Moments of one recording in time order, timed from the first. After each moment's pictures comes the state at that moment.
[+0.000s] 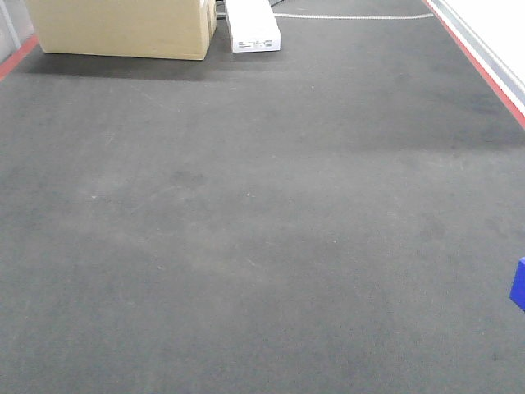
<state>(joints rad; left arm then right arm) -0.02 -0.01 0.03 0.00 0.04 0.03 0.08 0.11 -0.32 0.11 0.50 -0.12</state>
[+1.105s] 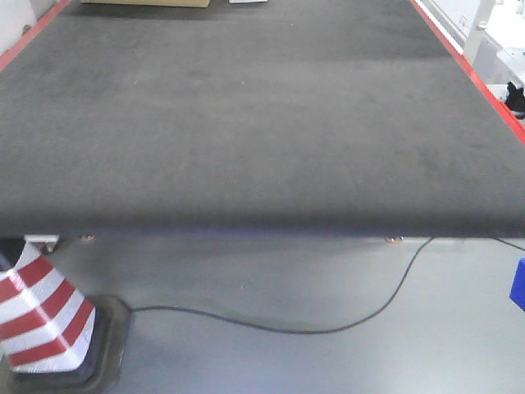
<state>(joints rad) -0.02 -0.01 0.03 0.00 0.04 0.03 0.08 0.11 -0.32 0.11 0.50 -0.12</state>
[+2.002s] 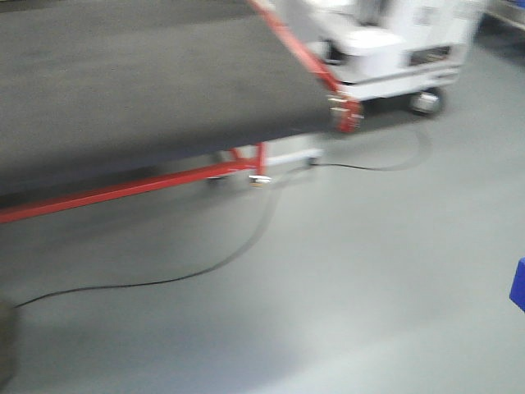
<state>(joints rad) -0.02 -0.01 0.03 0.00 0.04 0.03 0.08 0.11 -0.32 0.11 0.50 -0.12</state>
